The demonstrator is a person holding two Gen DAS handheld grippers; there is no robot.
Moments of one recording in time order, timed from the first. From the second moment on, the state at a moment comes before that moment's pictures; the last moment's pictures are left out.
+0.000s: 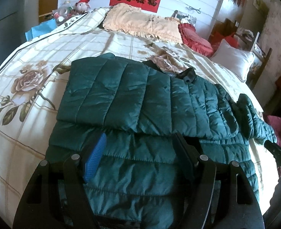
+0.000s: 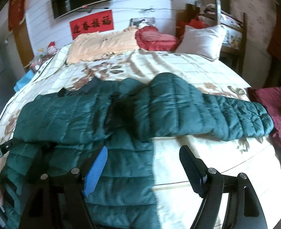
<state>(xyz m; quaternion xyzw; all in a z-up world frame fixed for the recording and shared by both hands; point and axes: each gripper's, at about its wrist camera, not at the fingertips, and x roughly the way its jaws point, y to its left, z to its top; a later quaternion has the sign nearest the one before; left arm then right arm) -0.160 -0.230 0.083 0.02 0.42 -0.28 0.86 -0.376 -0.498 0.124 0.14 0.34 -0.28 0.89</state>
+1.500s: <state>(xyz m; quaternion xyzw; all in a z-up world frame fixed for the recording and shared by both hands) -0.164 -0.239 0.062 0.04 0.45 -0.28 0.85 -0.475 -0.763 0.068 0.31 0.28 -0.53 0.74</state>
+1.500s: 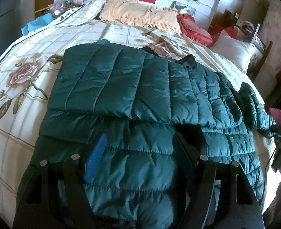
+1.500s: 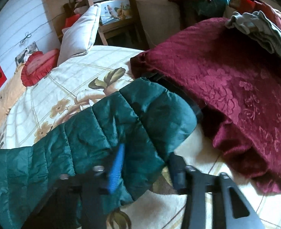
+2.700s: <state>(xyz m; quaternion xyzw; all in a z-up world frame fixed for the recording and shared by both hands) -0.159 -0.183 0.095 -0.04 0.42 -0.28 0.86 -0.316 -0.508 0.238 0.15 0.24 -0.15 0.95</state>
